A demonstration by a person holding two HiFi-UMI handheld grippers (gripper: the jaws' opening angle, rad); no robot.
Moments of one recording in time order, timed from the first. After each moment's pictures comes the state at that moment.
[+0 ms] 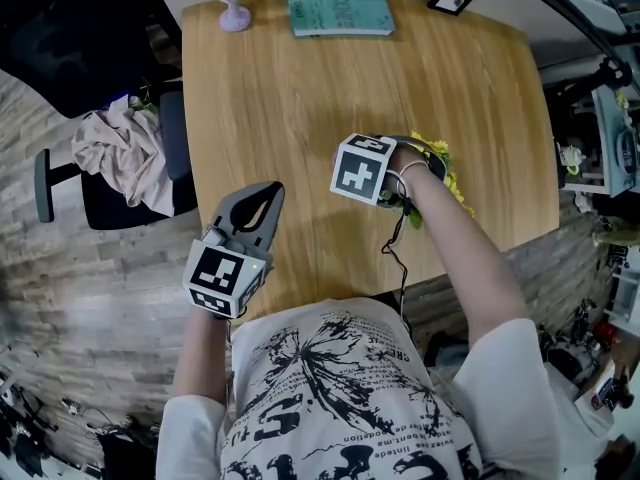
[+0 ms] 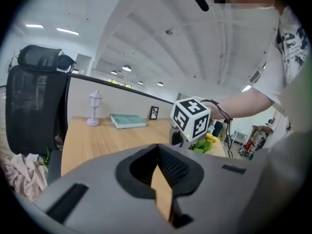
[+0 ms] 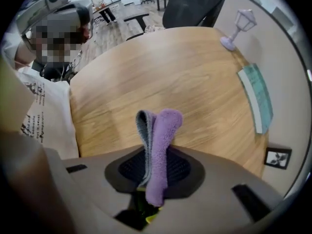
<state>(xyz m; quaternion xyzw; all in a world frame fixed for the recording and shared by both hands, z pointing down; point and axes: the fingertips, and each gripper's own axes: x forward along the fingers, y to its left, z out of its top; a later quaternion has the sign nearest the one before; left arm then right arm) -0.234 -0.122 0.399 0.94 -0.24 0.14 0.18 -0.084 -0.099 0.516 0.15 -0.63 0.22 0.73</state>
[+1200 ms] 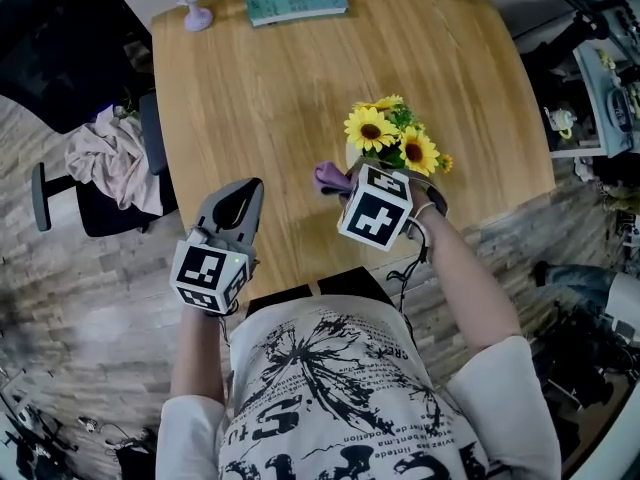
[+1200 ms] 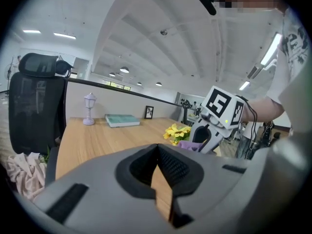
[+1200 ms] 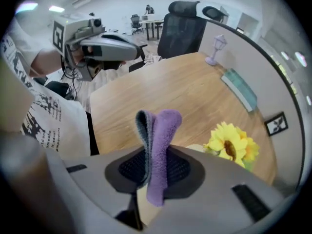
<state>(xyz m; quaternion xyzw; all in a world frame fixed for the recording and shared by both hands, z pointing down) -0.222 -0.061 0.395 0.95 -0.24 0.14 0.17 -0.106 0.011 0.464 0.25 -0.72 0.23 0.61</state>
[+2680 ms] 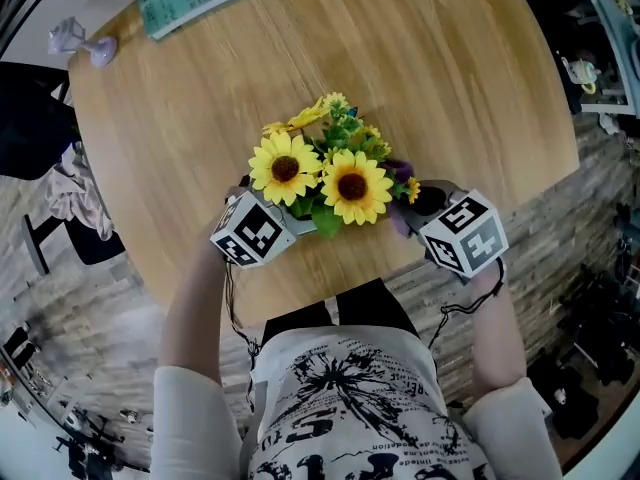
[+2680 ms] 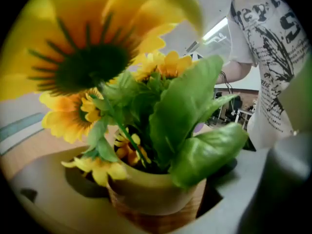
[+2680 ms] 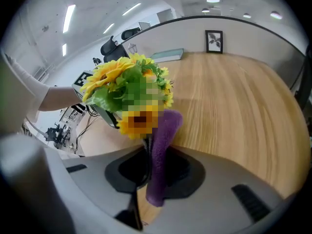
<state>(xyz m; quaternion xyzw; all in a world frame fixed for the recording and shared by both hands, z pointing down) 0.047 -0.006 0.516 0.96 0.12 0.23 0.01 0.119 0.073 0.513 0.45 -0.69 0.44 0.36</state>
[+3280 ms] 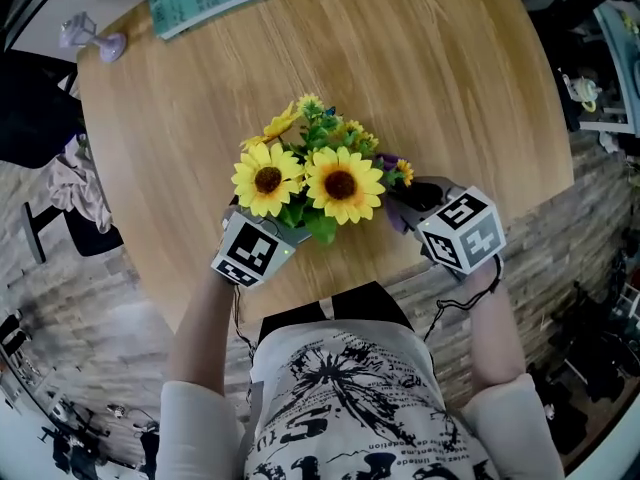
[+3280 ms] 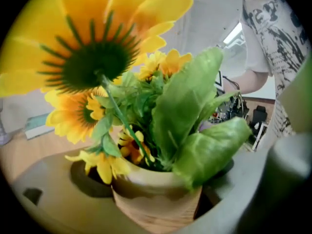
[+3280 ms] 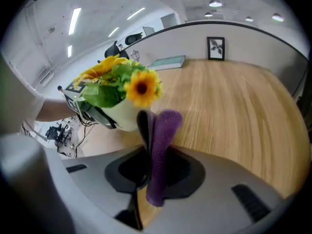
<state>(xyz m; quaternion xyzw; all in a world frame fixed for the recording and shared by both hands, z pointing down) 0.041 -0.030 0.487 0.97 -0.01 0.21 0.06 0.130 0.044 0.503 0.44 -0.71 0.42 0.35</state>
